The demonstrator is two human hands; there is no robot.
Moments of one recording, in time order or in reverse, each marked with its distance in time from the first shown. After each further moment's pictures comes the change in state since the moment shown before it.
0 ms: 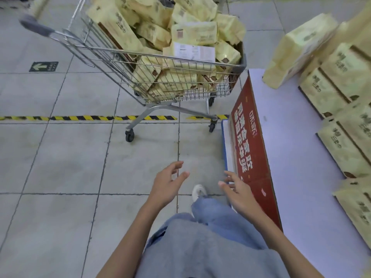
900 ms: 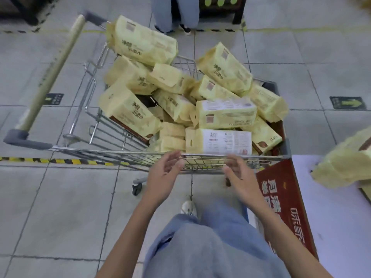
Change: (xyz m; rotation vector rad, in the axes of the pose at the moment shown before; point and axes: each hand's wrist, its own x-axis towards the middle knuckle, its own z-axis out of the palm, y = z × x) left_hand 0.342 0.155 -0.186 -0.251 0.095 0.150; right_hand 0.343 -0.276 -0.026 0.067 0.103 -0.194
